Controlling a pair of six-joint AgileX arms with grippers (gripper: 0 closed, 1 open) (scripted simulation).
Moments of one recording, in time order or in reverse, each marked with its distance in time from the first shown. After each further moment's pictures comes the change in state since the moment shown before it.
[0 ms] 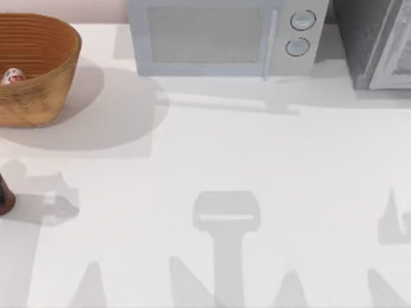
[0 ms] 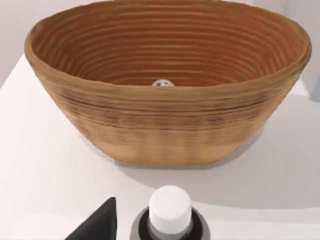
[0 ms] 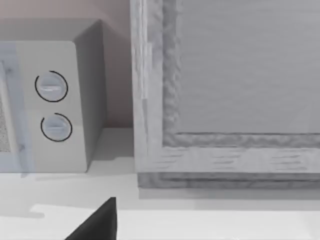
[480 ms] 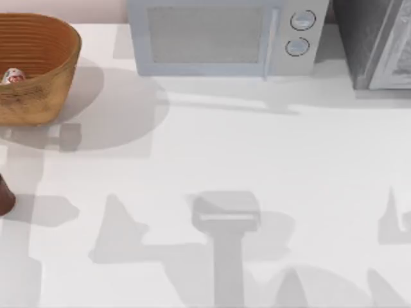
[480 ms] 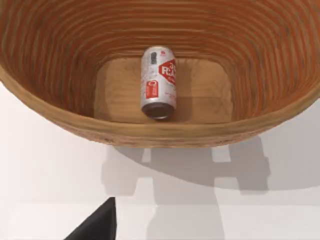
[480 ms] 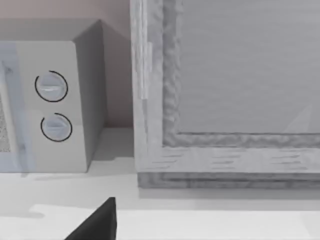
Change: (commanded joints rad) left arm 0.055 0.736 0.696 -0.378 0.087 0.053; right arm 0.000 0.000 0.000 0.000 0.000 0.000
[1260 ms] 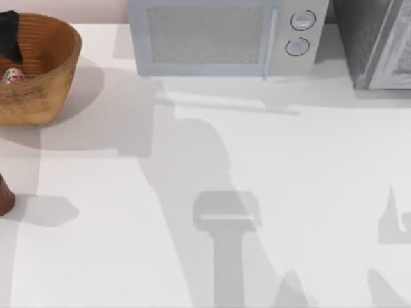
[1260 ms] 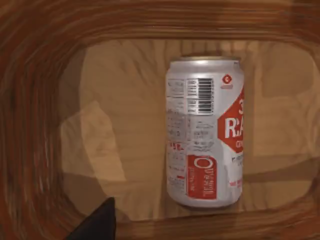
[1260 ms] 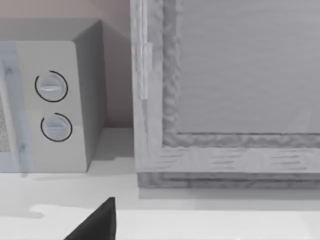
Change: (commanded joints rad) left arm 0.067 1.114 1.068 -0.555 0.149 0.085; right arm 0.000 0.000 0.000 0.000 0.000 0.000
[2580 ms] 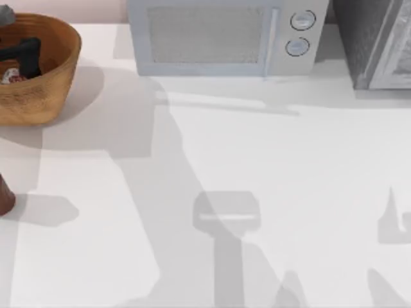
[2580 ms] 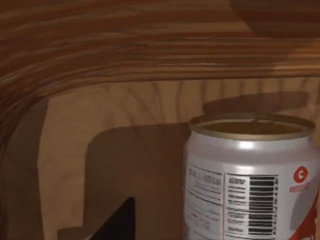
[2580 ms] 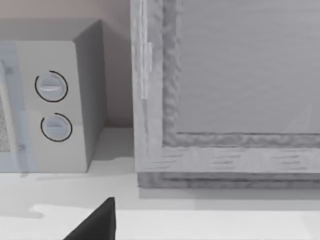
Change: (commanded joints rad) left arm -0.023 0.227 0.043 0.106 0.022 -0.018; right arm 0.000 0.000 0.000 0.000 0.000 0.000
